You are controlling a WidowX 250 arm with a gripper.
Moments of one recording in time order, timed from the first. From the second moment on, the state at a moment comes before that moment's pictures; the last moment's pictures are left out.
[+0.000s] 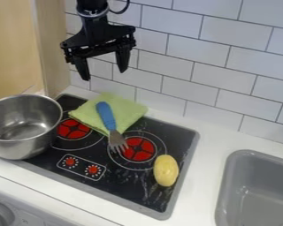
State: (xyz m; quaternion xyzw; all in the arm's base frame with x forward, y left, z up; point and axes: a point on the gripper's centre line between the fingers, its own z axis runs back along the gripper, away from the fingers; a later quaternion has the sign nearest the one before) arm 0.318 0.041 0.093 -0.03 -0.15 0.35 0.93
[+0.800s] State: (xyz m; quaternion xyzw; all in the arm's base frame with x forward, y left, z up) arm 0.277 0.059 0.079 0.07 -0.04 0.32 0.94
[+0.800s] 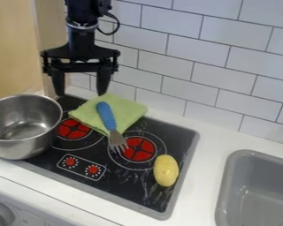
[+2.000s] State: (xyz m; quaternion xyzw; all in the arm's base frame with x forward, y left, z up) arm 0.260 0.085 0.035 0.02 -0.02 0.37 0.93
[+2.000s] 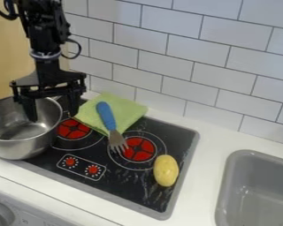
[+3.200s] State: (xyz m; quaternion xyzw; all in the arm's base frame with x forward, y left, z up) arm 0.261 0.082 0.011 0.03 -0.03 0.37 0.93
